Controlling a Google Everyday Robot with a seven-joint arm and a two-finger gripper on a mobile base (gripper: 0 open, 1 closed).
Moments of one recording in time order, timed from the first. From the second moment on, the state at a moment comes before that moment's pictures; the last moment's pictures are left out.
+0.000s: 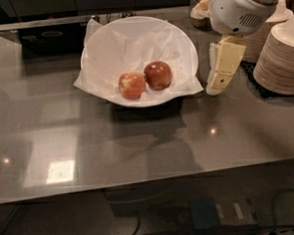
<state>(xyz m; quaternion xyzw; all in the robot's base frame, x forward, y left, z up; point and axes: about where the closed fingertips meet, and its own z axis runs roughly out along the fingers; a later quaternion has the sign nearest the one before) 0.523 -0.129 0.992 -0.70 0.67 -0.03 0.24</state>
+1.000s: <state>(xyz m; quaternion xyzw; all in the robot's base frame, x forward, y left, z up) 0.552 -0.102 0.990 -0.71 0.65 -0.04 0.28</state>
